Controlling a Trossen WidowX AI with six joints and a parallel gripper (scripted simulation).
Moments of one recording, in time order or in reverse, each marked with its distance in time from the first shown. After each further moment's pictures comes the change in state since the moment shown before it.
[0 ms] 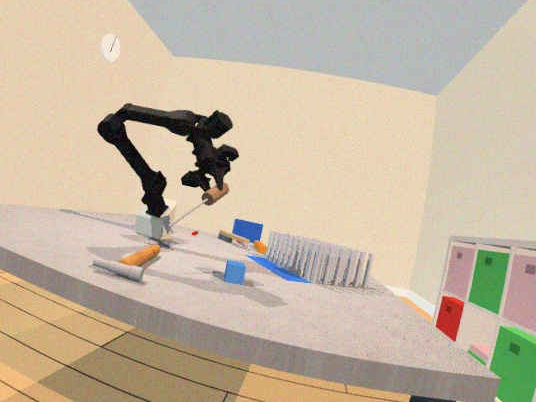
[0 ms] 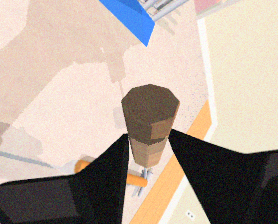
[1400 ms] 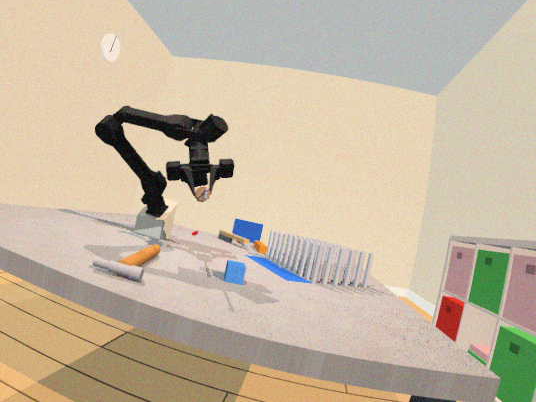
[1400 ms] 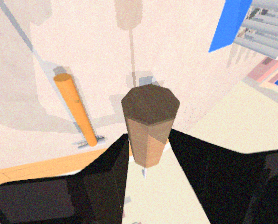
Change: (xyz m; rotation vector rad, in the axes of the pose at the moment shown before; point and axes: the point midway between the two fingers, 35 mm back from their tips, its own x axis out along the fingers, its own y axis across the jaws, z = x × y) arm 0.004 0.013 -0.032 -0.871 0.189 0.080
